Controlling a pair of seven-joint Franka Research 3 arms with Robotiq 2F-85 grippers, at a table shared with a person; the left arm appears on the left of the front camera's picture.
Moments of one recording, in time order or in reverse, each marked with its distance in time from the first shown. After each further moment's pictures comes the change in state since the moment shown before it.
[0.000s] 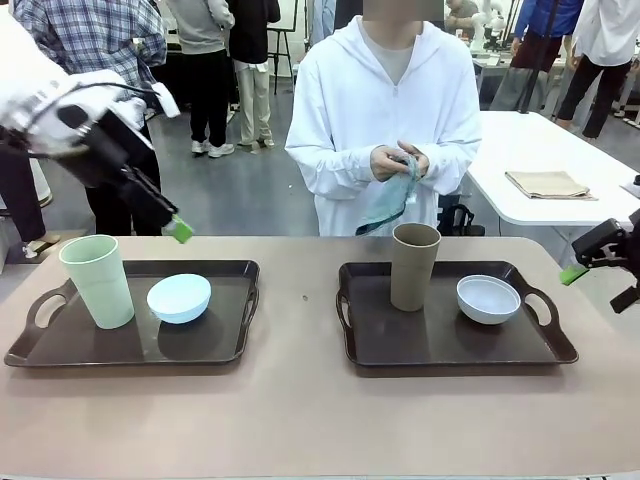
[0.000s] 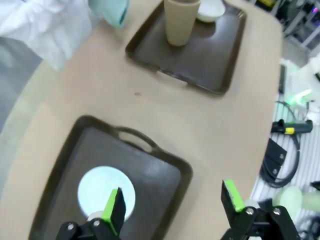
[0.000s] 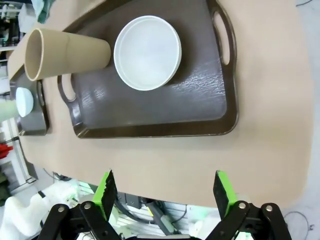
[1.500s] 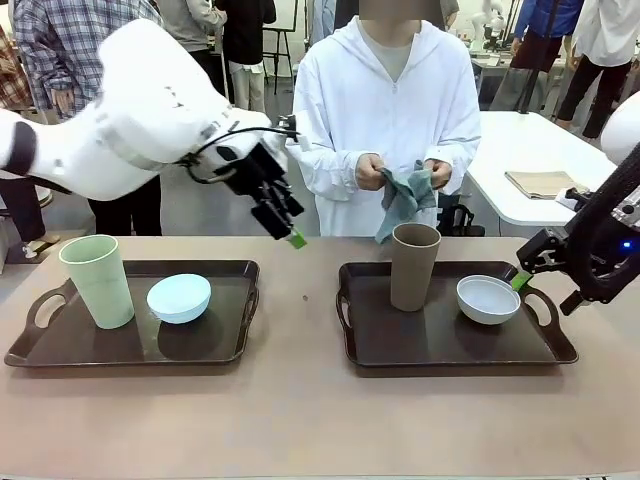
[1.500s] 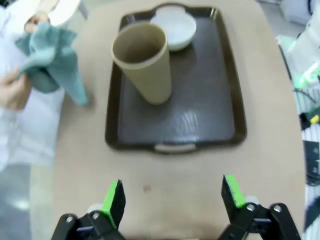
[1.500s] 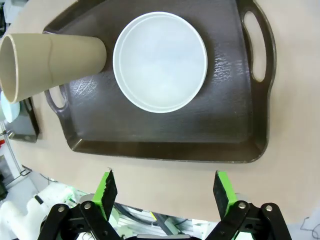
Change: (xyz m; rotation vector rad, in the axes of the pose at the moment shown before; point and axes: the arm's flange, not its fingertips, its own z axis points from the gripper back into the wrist) left arm 0.130 0.005 -0.139 -0.129 -0.084 -0.482; right arm 0.037 0.035 -0.060 -0.052 0.100 -0.001
